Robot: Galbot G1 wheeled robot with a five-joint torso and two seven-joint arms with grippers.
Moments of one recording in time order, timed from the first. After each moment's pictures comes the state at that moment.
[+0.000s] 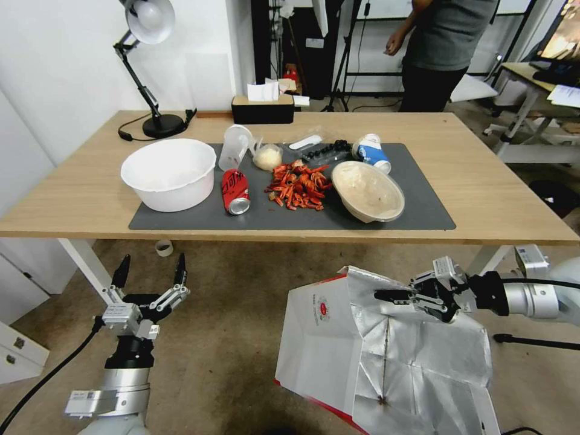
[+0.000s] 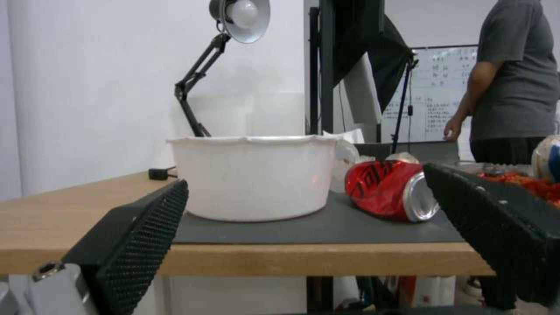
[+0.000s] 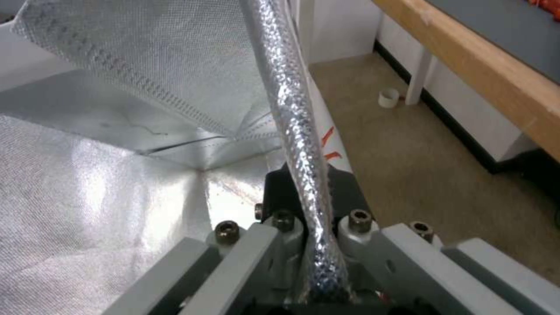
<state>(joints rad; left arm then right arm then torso) 1.78 -1.35 -0.63 -2.16 -0.29 -0.46 0.00 -1.40 0.37 0.64 2.00 0.81 -0.22 -1.01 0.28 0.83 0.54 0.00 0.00</state>
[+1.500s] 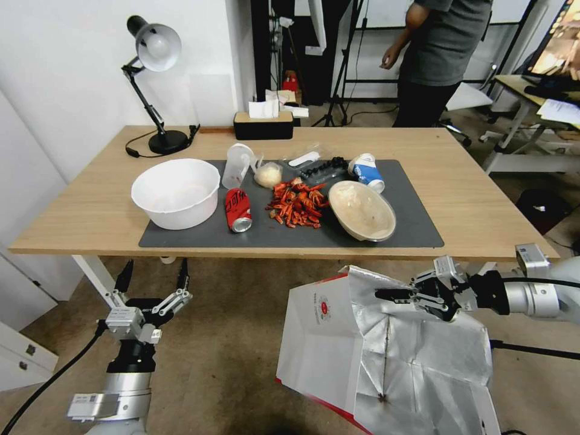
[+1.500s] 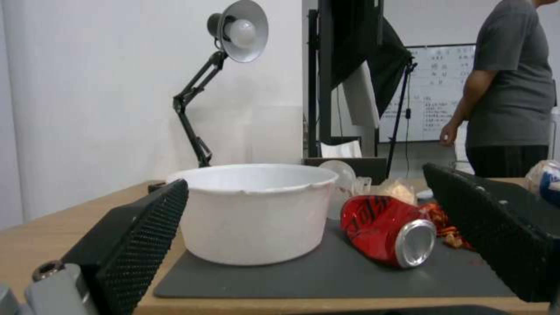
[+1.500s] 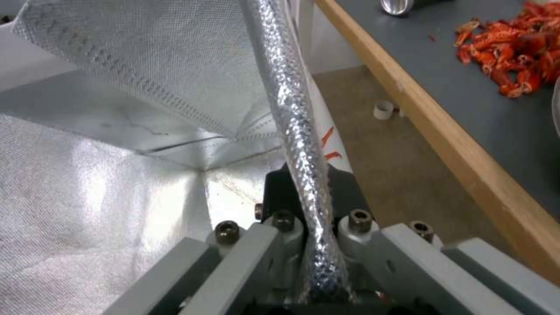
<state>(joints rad) 1.81 -1.36 -0.63 -2.16 -0.29 -0.45 0.00 -1.40 0.37 0.64 1.99 0.81 -0.21 -1.01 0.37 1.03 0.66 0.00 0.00</state>
